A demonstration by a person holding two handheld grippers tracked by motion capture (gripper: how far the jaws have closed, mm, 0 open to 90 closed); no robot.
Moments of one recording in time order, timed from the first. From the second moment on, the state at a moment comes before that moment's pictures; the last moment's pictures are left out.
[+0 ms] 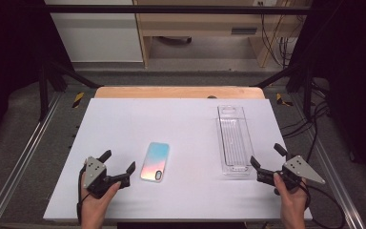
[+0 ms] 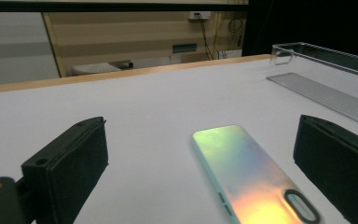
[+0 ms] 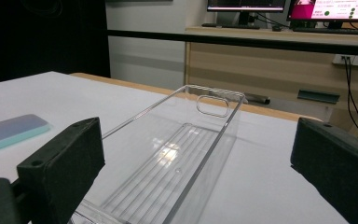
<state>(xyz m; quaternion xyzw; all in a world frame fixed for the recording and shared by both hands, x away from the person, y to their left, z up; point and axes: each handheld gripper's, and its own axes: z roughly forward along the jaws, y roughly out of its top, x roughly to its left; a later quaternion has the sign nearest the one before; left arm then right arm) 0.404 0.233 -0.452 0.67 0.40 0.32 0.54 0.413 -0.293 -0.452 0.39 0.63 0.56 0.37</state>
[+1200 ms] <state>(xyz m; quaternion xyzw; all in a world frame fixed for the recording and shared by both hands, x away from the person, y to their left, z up) 0.403 0.191 -0.456 0.73 0.36 0.29 0.50 0.414 -0.292 -0.454 0.39 0.64 0.56 0.36</state>
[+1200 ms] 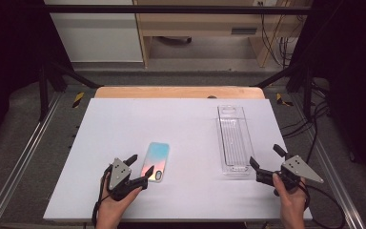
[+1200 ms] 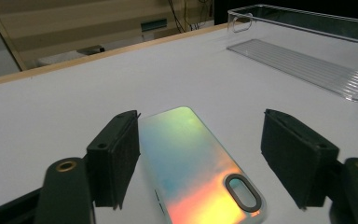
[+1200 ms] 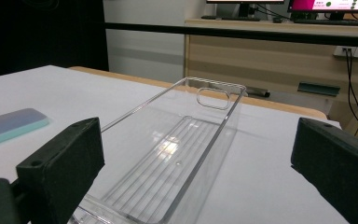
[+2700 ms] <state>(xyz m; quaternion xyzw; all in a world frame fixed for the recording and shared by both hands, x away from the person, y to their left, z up) 0.419 0.211 -0.483 0.81 0.43 0.21 0.35 0.414 -0.292 -0.455 0.39 0.64 0.55 0.37</state>
